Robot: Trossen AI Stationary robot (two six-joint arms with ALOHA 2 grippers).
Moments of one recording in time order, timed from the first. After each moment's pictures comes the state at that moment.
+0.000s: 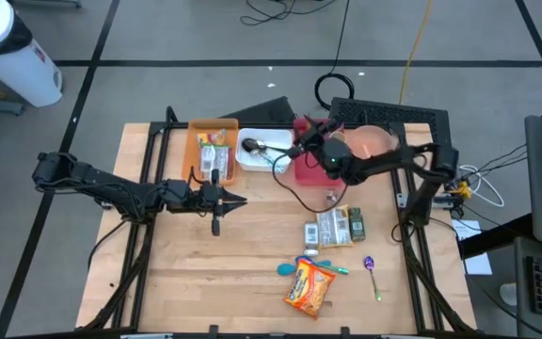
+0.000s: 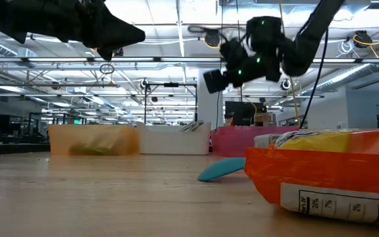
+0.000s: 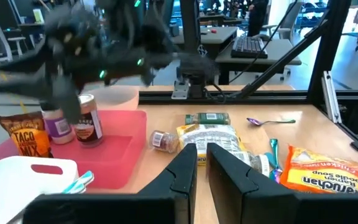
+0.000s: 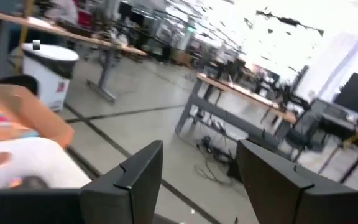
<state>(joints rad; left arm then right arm) -0.13 1.09 0.41 0.60 -0.18 0.01 -0.34 1.74 0.77 1.06 0.69 -0.39</state>
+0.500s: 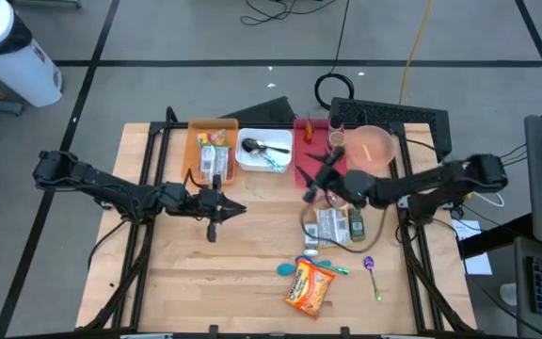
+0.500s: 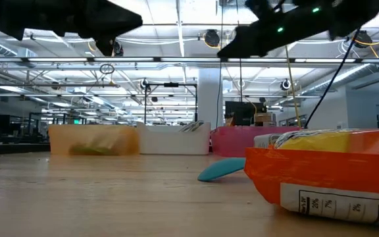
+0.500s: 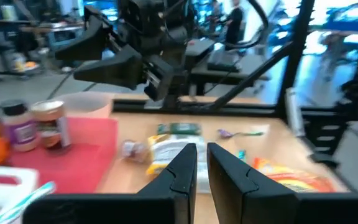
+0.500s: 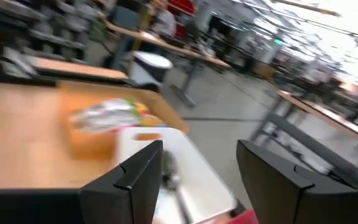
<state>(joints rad) -0.18 1.09 0.41 0.65 -0.14 -0.06 0.02 1.33 0.63 0.65 0.68 -0.32</state>
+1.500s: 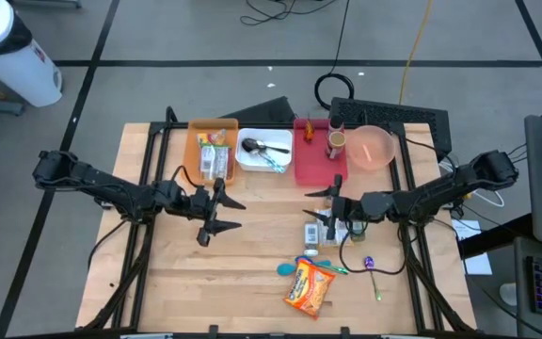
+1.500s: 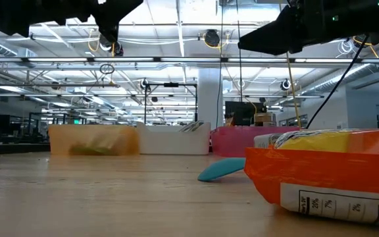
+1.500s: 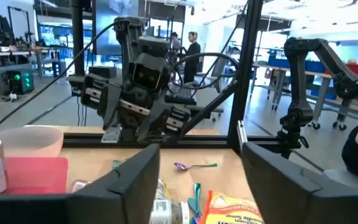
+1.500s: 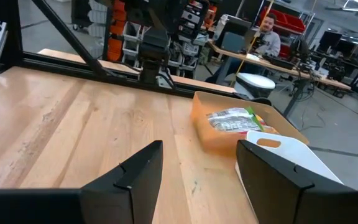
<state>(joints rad) -0.19 1.09 0.41 0.79 0.03 -0.09 0.24 1.20 0.45 0.65 0.42 -0.20</state>
